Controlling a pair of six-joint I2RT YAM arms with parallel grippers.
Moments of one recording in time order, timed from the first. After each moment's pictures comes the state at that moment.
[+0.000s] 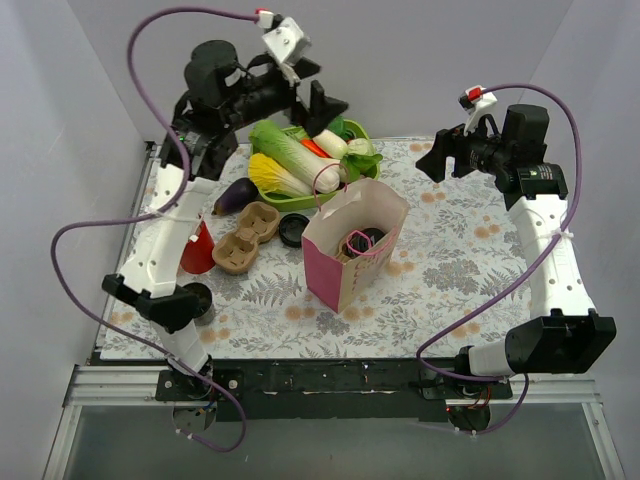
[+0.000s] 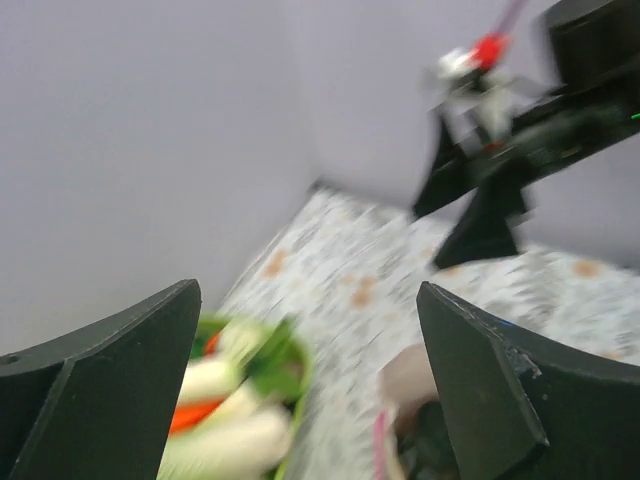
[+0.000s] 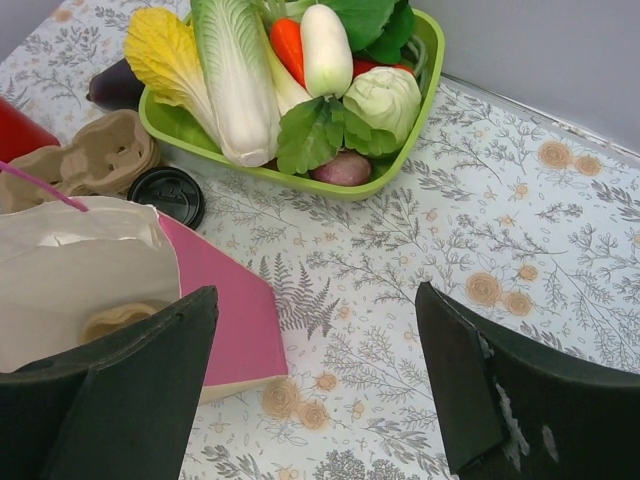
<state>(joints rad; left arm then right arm) -0.55 1.78 2.36 -0.46 0.59 0.08 0.03 1.38 1.54 -0.60 -0.63 -0.13</state>
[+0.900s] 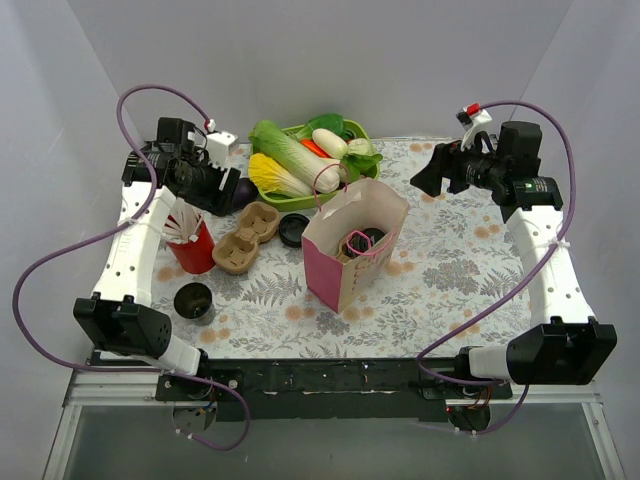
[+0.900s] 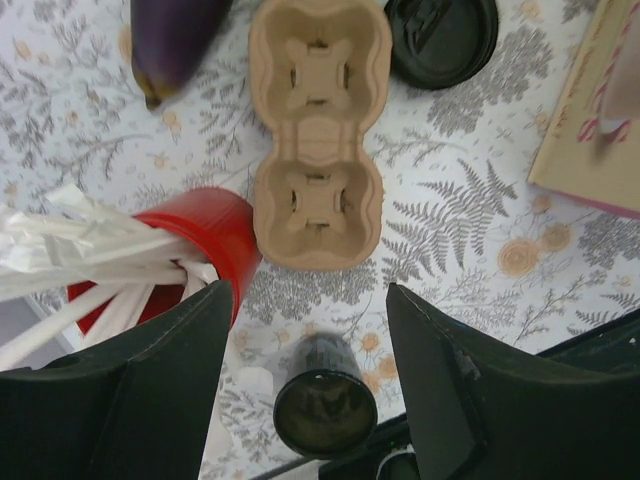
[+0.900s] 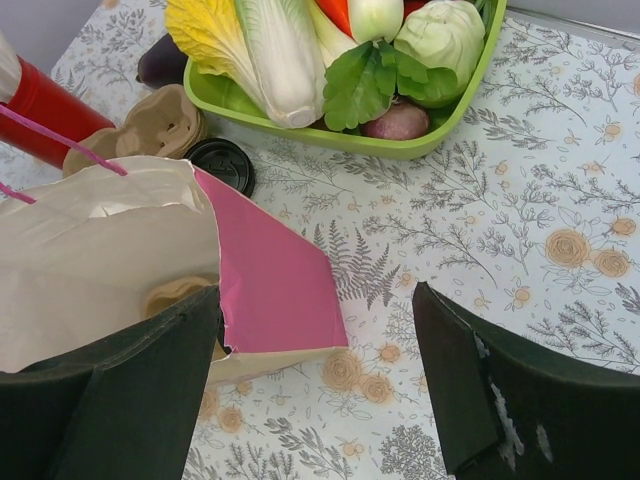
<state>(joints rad) -0.12 1.50 1.75 -1.18 0.24 0.32 0.03 1.32 1.41 -0.59 -0.67 -0.02</state>
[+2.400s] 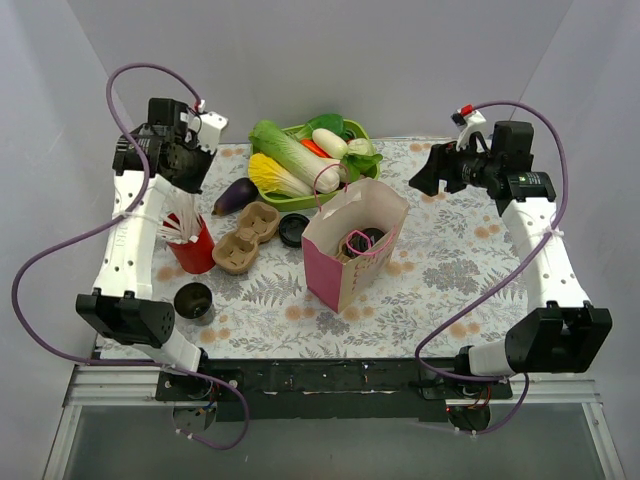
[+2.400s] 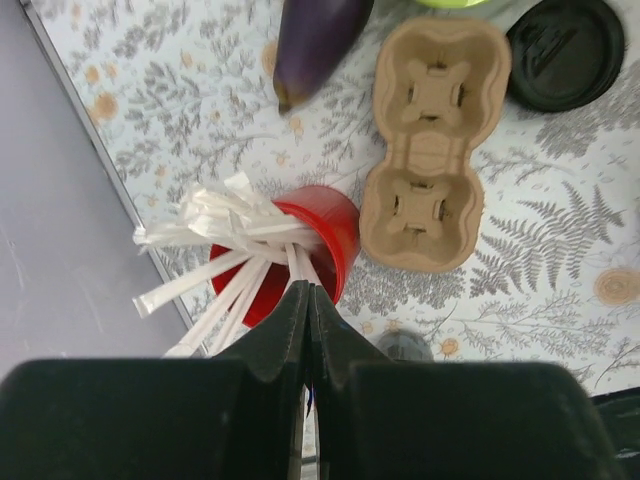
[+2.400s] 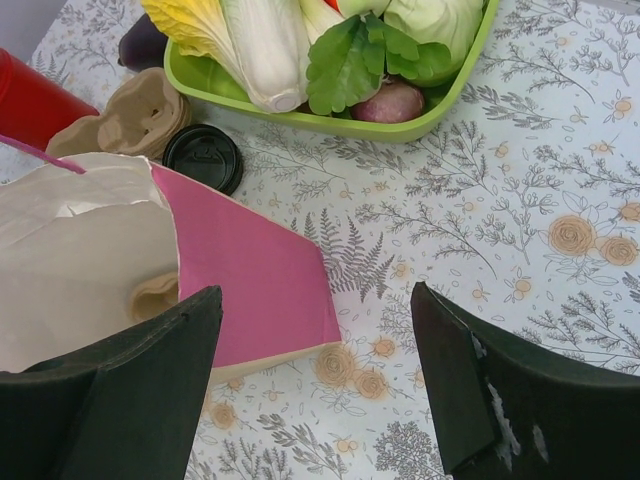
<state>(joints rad) -0.12 1.57 1.91 -1.25 -0.01 0.38 0.03 1.37 1.41 -0.60 -0.67 -0.04</state>
